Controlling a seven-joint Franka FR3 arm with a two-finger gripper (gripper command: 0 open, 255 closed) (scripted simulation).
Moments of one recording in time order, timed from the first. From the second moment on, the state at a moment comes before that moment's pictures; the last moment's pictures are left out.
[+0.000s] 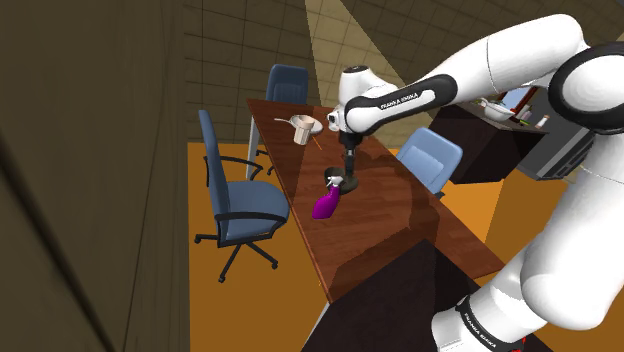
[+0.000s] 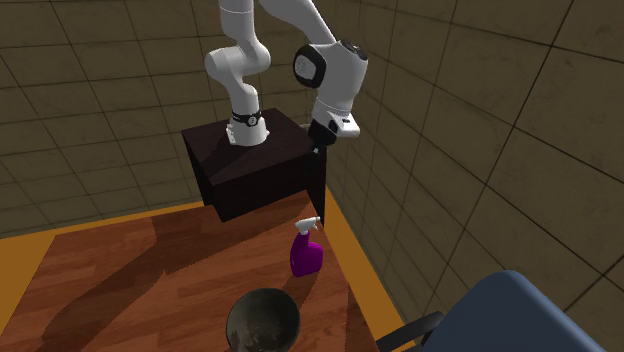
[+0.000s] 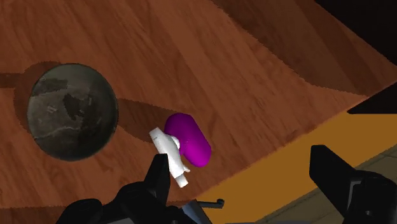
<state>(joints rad) 0.08 0.26 -0.04 -2.02 -0.32 2.12 -0.56</state>
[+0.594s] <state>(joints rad) 0.10 0.59 -0.04 -1.83 -0.47 2.17 -0.70</state>
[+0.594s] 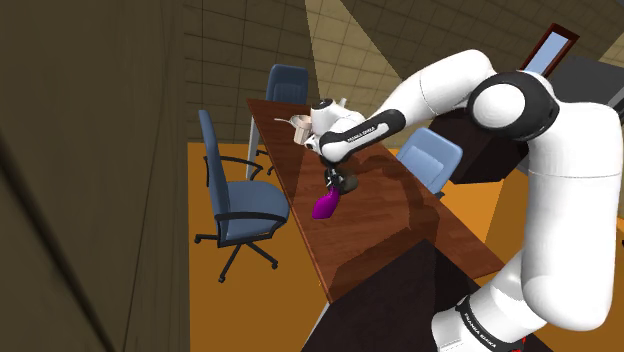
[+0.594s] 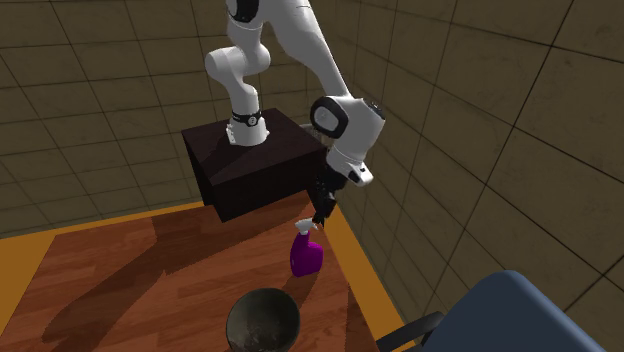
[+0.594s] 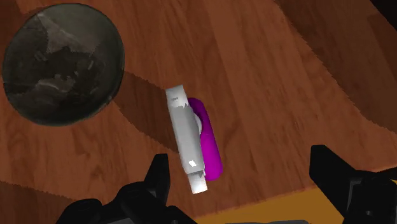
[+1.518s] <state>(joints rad) 0.11 0.92 -0.08 -1.62 -0.60 2.25 -0.80</state>
